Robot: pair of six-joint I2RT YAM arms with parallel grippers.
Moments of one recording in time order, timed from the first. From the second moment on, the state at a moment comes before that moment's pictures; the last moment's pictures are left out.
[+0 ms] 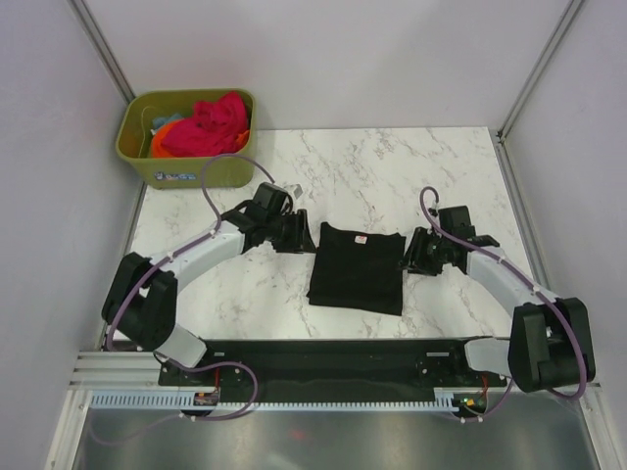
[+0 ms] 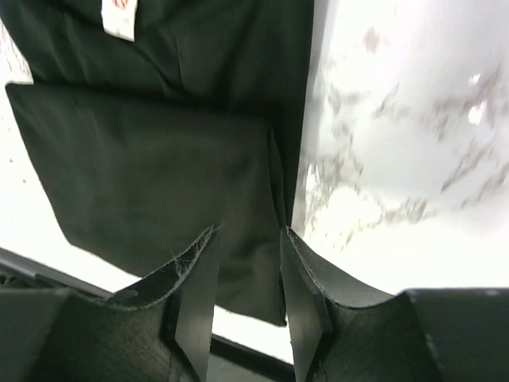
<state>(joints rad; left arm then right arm) -0.55 1.50 1.00 -0.39 0.27 -0.52 0.14 1.24 0.66 -0.45 -0.35 0.49</state>
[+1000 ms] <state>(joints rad) -0.54 1.84 1.13 -0.25 0.37 -0.22 0.14 1.59 0.87 -0.42 -0.37 0.24</state>
